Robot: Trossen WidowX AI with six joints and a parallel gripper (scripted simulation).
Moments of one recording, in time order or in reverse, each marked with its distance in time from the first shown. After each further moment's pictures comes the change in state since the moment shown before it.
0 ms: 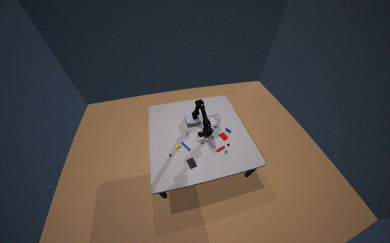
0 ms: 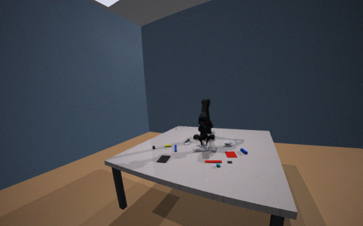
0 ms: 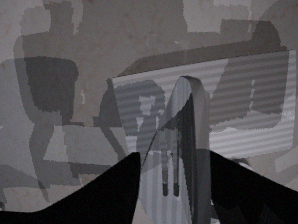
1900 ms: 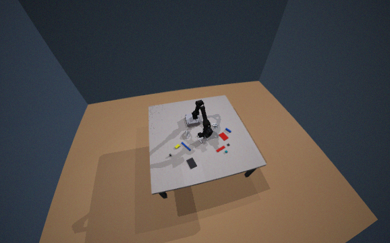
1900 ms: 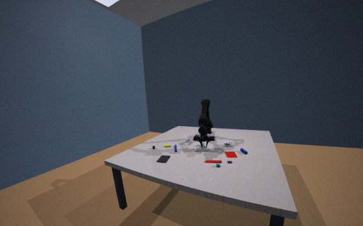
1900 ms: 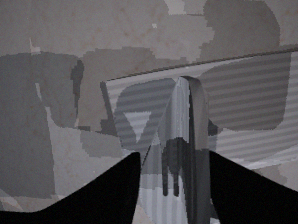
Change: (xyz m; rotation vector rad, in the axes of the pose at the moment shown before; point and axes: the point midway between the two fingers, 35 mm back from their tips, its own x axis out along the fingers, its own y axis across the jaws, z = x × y) arm 0.014 0.000 0.001 0.000 -0.002 0.000
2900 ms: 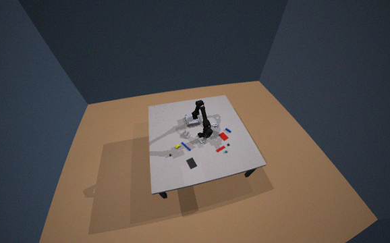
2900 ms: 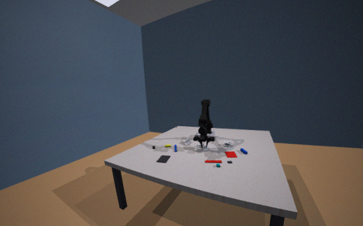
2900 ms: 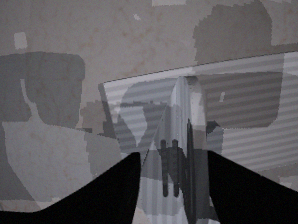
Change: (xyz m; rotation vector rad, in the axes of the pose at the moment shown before) arm 0.004 0.000 0.000 0.005 0.001 0.000
